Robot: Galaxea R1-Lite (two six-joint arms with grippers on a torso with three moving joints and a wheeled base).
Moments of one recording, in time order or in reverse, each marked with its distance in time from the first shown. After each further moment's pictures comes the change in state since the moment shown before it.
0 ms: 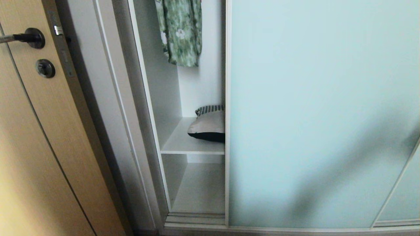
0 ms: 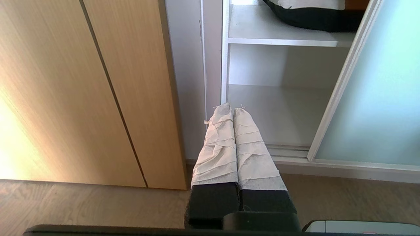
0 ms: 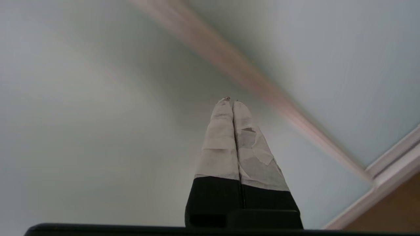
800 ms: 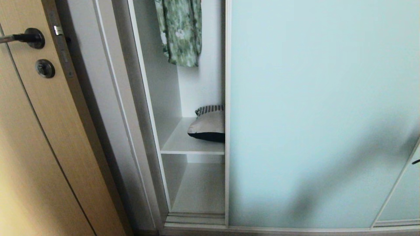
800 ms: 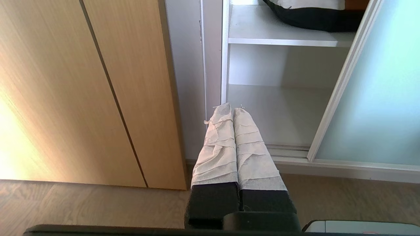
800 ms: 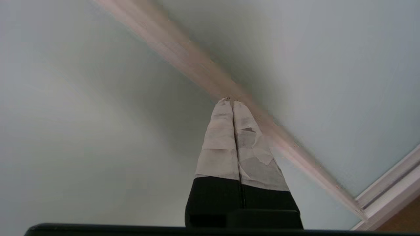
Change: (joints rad) left arm 0.000 0.000 0.000 0.000 0.000 0.000; right arm 0.017 0.094 -0.006 -0.175 -0.054 -0.022
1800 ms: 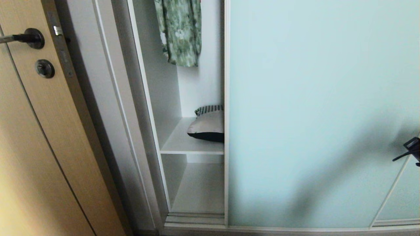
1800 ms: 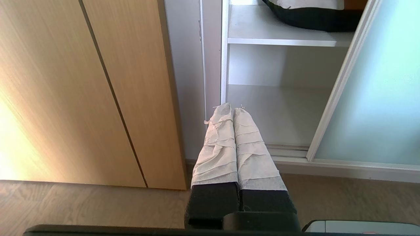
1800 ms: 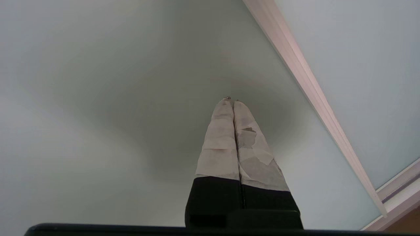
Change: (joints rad) left arm 0.000 0.000 0.000 0.000 0.000 0.000; right arm 0.124 0.013 0.003 0.009 -0.054 -0.011
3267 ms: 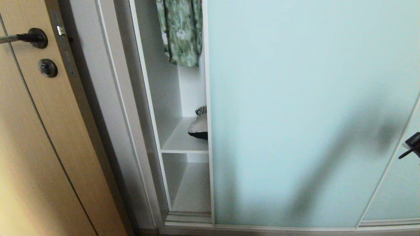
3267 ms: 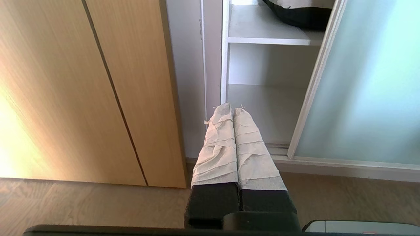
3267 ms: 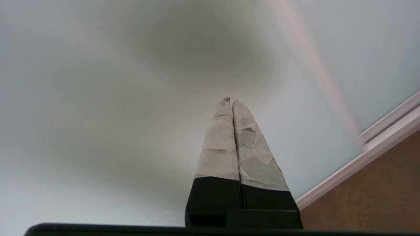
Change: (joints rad) left arm 0.000 0.000 0.000 0.000 0.000 0.000; right arm 0.028 -0.476 0.621 -0.010 -0.003 0.002
